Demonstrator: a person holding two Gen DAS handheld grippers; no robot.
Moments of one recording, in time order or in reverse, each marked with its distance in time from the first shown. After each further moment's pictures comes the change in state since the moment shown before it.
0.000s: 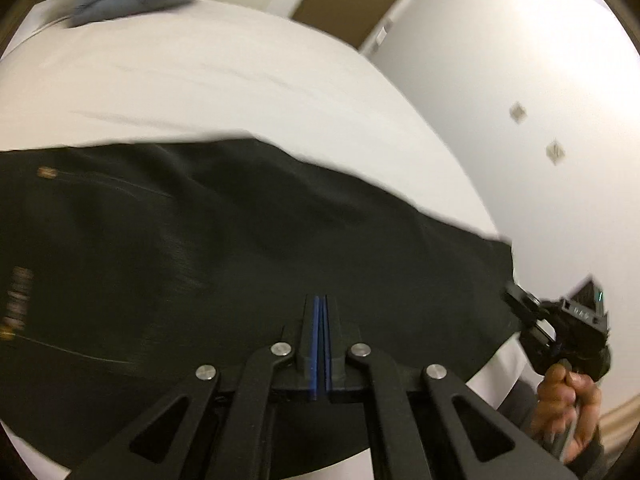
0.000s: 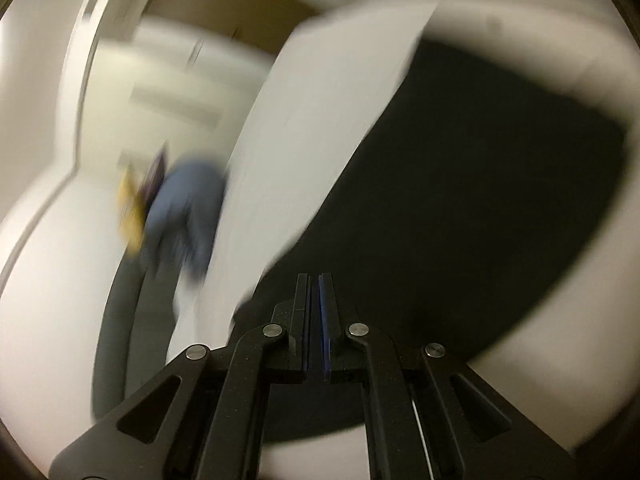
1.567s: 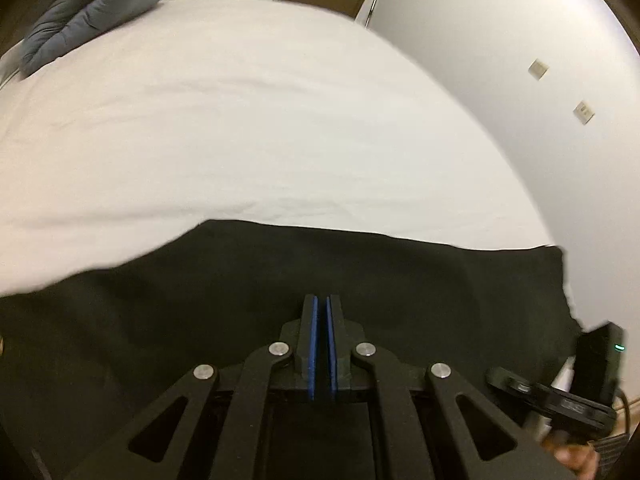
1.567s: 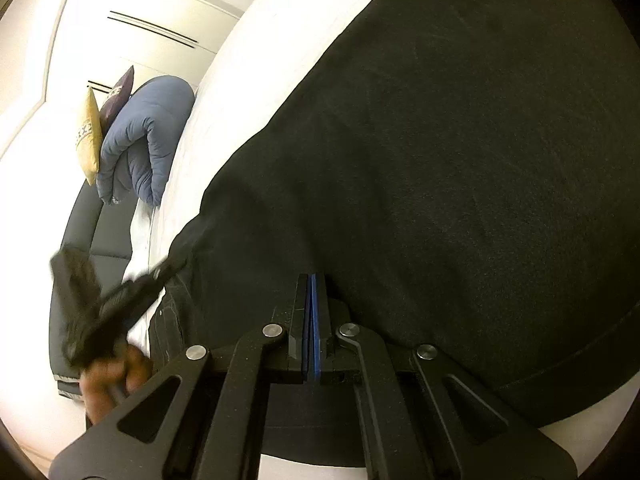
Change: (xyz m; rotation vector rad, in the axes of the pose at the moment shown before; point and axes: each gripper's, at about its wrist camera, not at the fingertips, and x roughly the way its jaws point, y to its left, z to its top) left arm 0.079 0.006 0.108 0.118 0.094 0.133; right arm 0.183 -0.046 -0.006 -0.083 0.157 -0.182
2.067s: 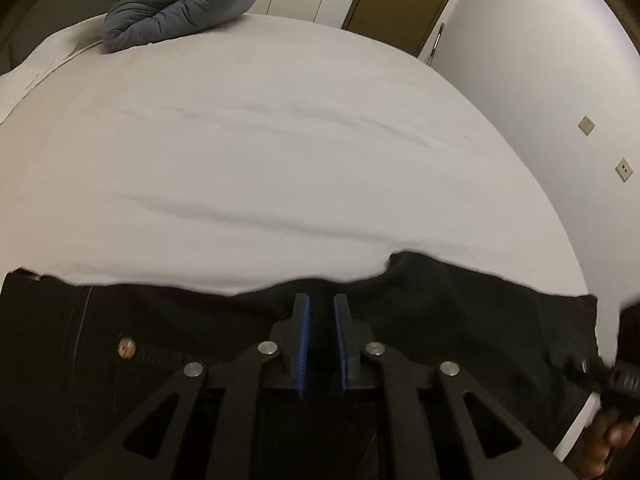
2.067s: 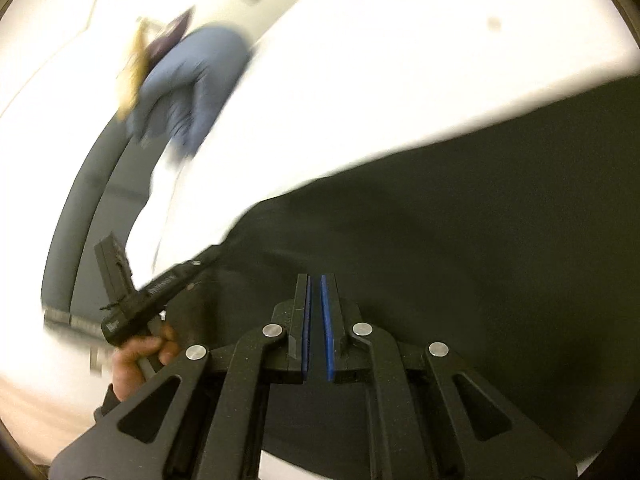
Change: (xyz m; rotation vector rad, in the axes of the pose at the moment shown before) left arm -0.059 0.102 -0.018 -0.151 -0.136 0.128; right arm -0.027 0.079 0.031 -0.265 0.126 0.072
